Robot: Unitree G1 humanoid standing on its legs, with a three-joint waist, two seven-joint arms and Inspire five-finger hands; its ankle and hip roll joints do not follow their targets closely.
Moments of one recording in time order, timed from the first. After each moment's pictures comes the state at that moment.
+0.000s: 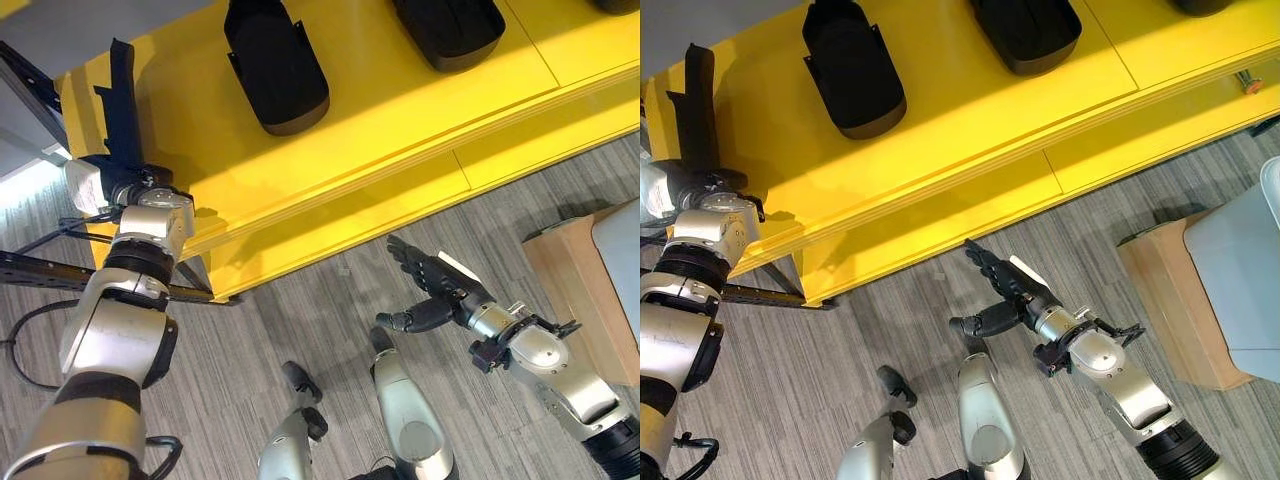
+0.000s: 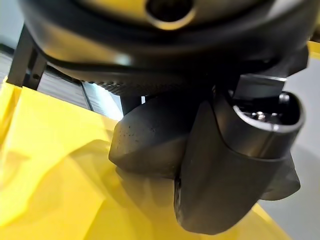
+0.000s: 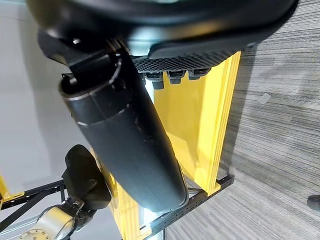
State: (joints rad) left arm -1.14 0.65 -0.35 1.04 -0.56 0.40 0.88; right arm -0.16 -0.80 0.35 -0.19 0.51 0.09 0.10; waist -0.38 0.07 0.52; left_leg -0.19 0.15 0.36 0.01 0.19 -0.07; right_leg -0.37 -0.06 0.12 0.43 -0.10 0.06
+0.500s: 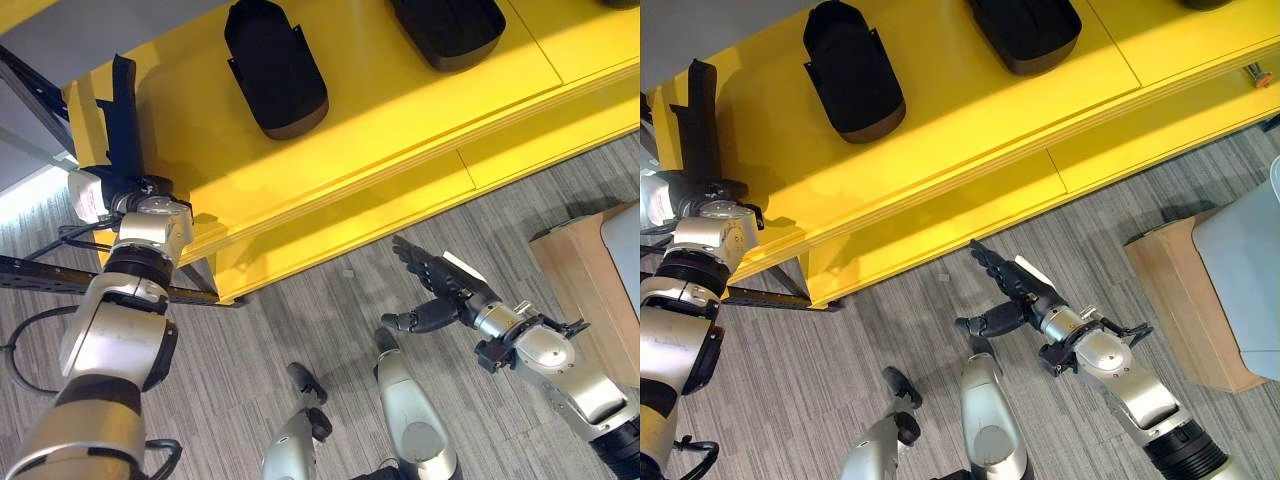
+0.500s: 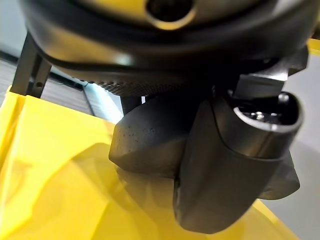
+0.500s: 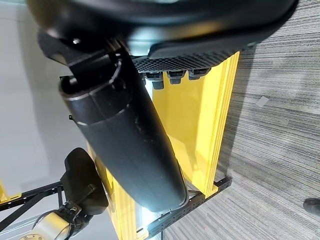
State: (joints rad) left arm -1.13 0.65 -0.34 1.05 -0.53 0.39 0.84; right arm -0.15 -0.83 0.34 -0.20 0.51 0.10 0.10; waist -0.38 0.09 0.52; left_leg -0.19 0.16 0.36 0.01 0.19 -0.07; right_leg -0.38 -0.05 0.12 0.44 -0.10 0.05
